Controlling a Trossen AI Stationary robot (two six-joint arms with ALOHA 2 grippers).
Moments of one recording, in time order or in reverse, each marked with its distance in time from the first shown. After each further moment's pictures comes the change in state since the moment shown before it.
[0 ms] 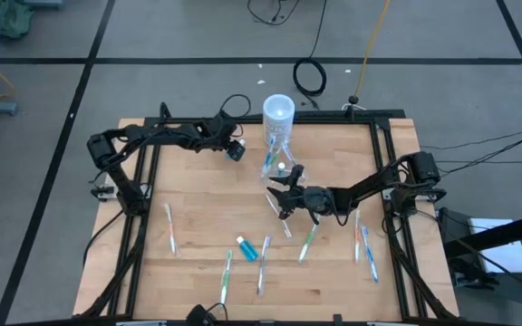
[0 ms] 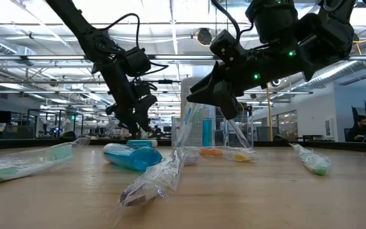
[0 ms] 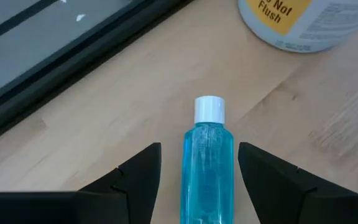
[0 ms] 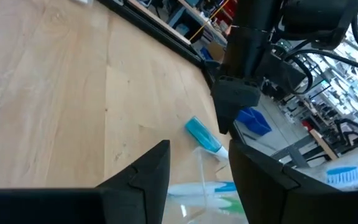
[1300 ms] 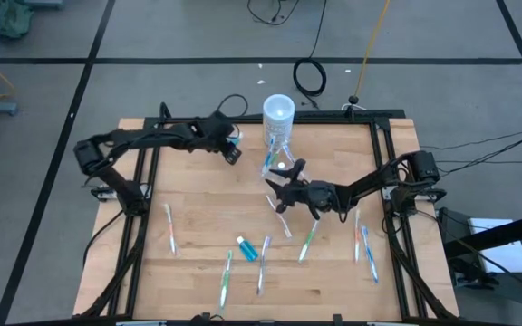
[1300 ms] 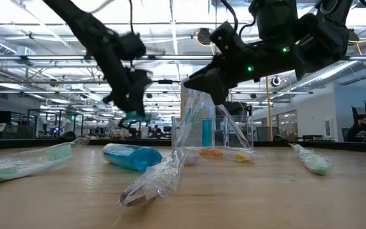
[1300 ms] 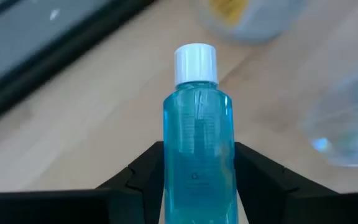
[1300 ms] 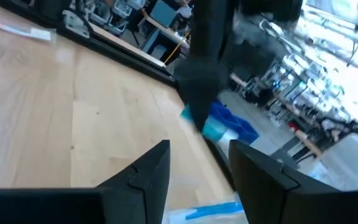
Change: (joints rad) left arm -0.043 -0.154 -0.001 -0.131 0.081 0.002; right arm -0.038 0.000 0.000 0.151 0.003 0.008
